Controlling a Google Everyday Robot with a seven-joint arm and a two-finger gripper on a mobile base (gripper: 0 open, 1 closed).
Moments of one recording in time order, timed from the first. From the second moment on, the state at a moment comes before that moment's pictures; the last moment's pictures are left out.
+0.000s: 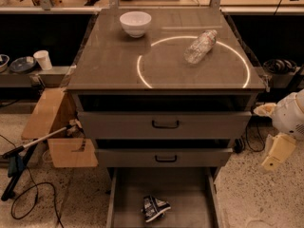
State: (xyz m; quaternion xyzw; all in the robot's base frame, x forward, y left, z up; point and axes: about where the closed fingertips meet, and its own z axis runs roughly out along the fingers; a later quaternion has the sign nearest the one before) arm 0.437 -0.288 0.774 -0.56 0.81 0.11 0.17
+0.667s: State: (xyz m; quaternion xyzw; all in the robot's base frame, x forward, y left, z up) arm 0.432 -0.268 0.736 -0.56 0.80 0.15 0.17
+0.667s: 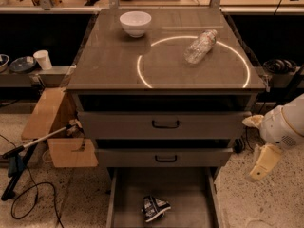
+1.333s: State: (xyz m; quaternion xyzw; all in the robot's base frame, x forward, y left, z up) arm 0.425 -0.242 0.694 -0.55 0.80 0.18 0.17
